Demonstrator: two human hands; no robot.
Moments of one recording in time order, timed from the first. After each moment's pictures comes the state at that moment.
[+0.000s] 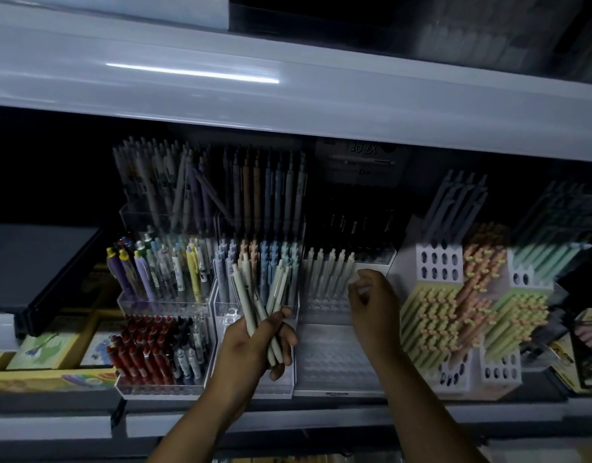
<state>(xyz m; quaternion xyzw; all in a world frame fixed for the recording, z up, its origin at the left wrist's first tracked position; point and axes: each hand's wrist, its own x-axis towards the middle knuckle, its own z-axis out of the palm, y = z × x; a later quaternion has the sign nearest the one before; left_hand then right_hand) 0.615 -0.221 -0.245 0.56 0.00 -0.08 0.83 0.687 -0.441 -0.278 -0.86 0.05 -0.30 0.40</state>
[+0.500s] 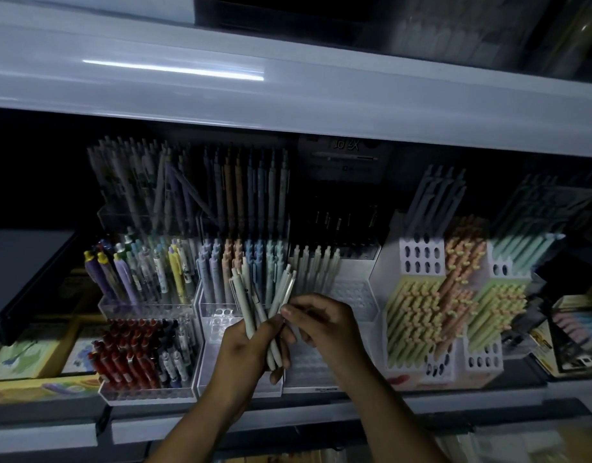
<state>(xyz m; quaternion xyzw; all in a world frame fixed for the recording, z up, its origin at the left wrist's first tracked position) 0.612 -0.235 -0.243 0.58 -0.02 -0.08 0.81 0.628 -0.384 -0.233 -0.73 -0.05 -0.03 0.68</state>
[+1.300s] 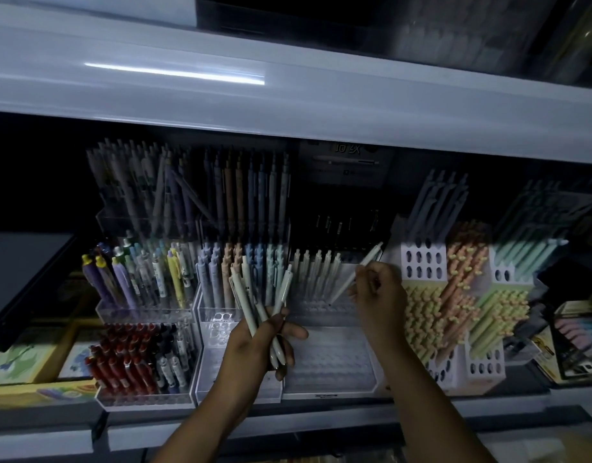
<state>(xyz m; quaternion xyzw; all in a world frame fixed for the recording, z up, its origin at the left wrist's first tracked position) 0.622 -0.243 -0.245 0.57 -0.01 -0.10 0.82 0.686 -0.457 -0.256 -0.80 0.06 -0.33 0.49</state>
